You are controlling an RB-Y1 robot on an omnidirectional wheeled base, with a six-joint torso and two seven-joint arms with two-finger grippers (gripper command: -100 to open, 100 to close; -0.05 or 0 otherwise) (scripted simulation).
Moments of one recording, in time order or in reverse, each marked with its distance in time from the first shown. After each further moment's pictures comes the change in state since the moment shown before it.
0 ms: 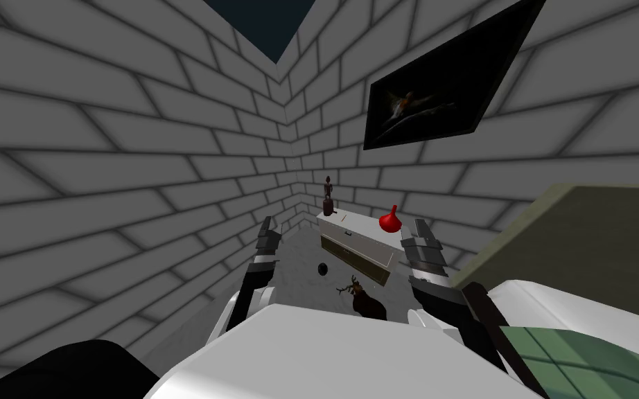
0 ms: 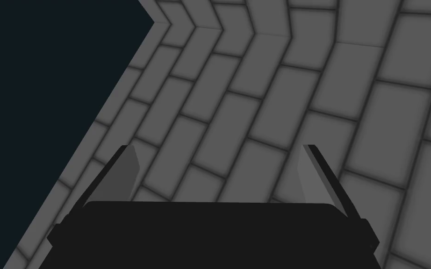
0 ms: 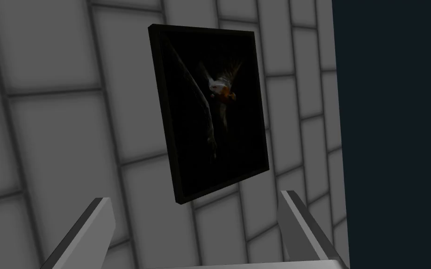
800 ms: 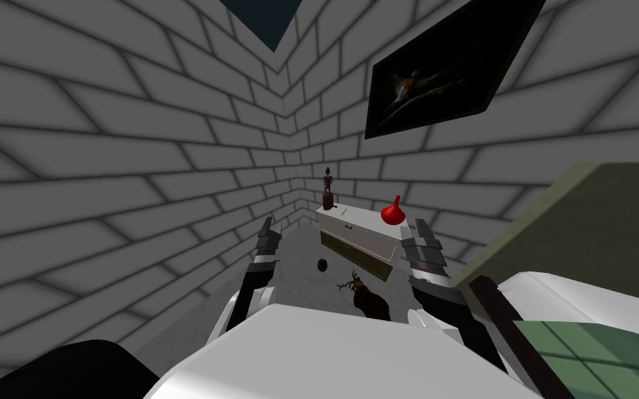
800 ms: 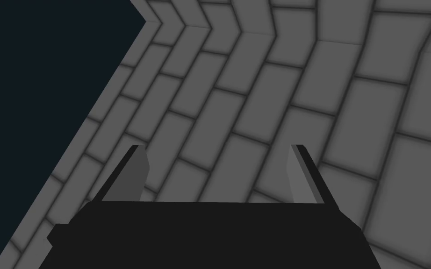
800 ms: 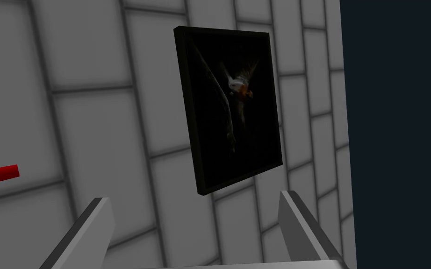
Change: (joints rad) left arm 0.000 0.000 0.000 0.000 0.000 0.000 0.000; right arm 0.000 0.000 0.000 0.000 0.000 0.000 0.000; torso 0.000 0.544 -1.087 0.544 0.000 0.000
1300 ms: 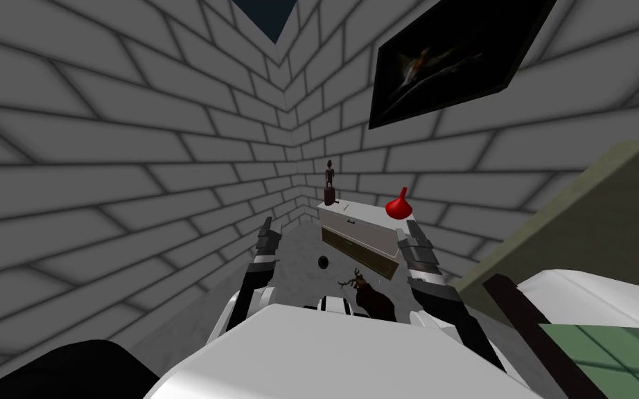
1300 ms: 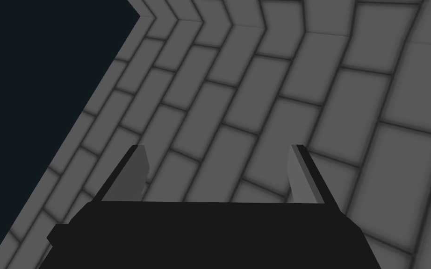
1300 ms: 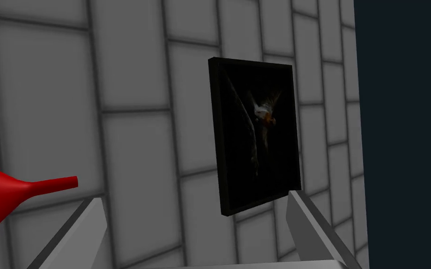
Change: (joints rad) left arm 0.000 0.000 0.000 0.000 0.000 0.000 0.000; right arm -0.014 -0.061 0.000 0.036 0.024 0.028 0.007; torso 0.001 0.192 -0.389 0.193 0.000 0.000
